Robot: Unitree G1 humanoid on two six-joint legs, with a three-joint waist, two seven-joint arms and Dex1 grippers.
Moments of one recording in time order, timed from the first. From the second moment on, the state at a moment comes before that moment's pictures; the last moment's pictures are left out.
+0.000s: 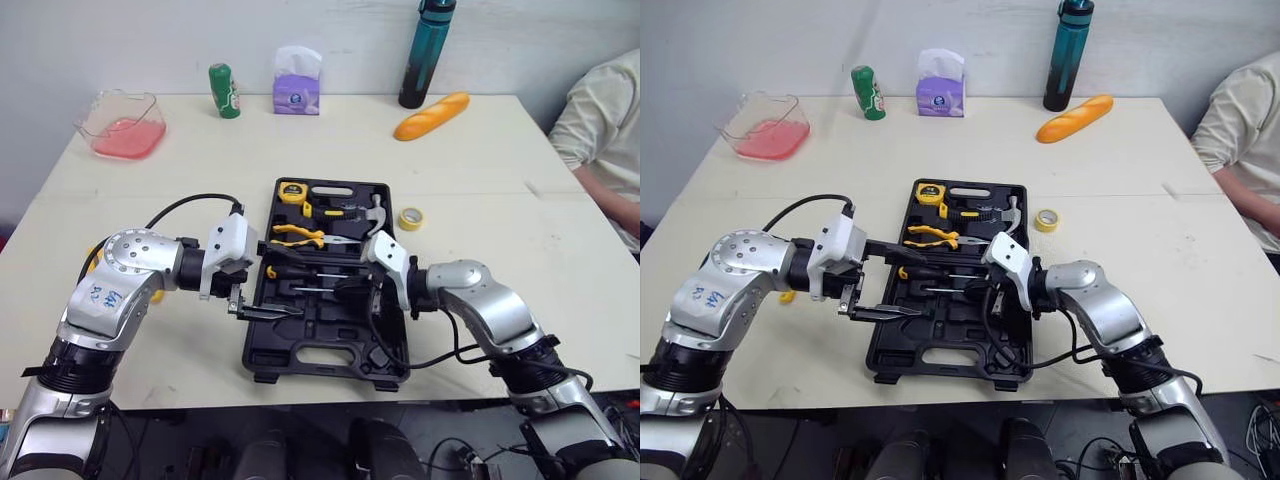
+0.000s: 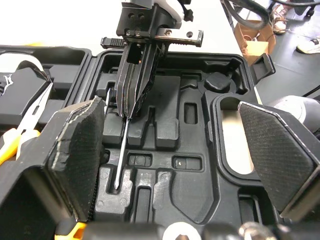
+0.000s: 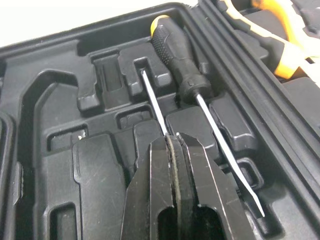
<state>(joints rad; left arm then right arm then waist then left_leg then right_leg) -0.50 0.76 -0.08 -0.22 -0.45 0.46 -1.17 -0.54 -0.49 0.27 -0.07 0.30 0.61 0.93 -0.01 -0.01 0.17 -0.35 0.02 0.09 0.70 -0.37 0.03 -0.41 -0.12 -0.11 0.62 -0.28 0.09</state>
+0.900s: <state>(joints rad) 0.52 0.63 1.06 -0.14 -0.64 0.58 -0.74 -0.28 -0.99 -0.41 0.26 0.39 0.54 0.95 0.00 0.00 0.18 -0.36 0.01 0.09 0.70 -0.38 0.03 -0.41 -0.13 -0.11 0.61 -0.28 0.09</state>
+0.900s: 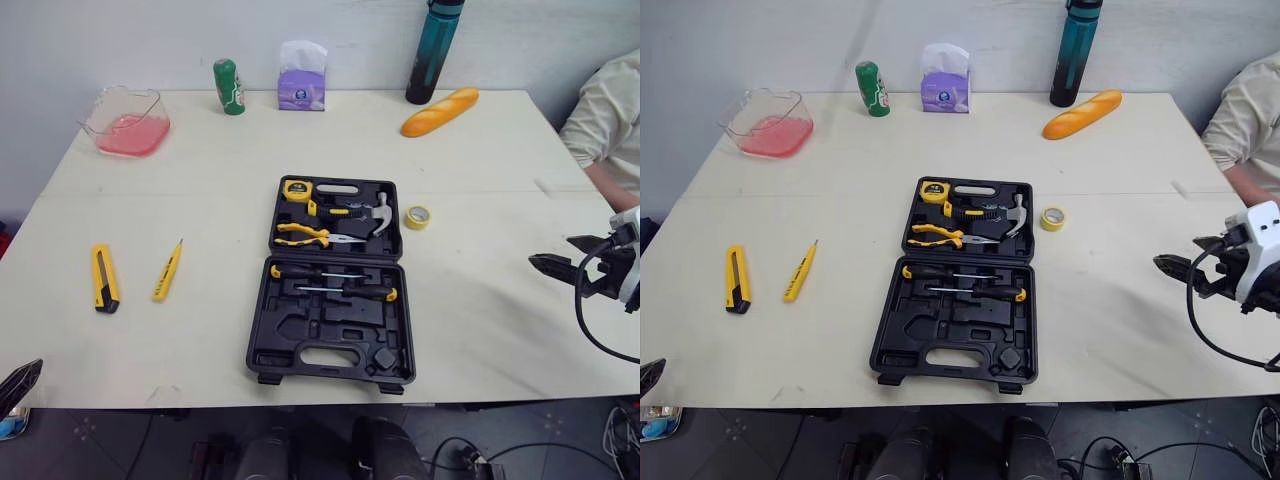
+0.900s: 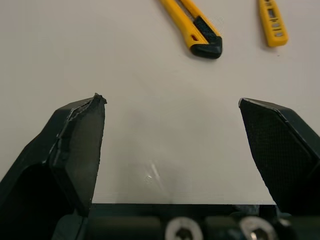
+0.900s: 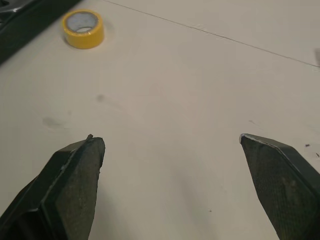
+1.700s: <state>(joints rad) -0.07 0.70 0.52 -0.31 -0.66 1.10 -0.27 -0.62 -0.81 -0.01 -0.42 0.74 0.83 1.06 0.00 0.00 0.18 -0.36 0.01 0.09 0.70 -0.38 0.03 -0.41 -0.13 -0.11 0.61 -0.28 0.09</state>
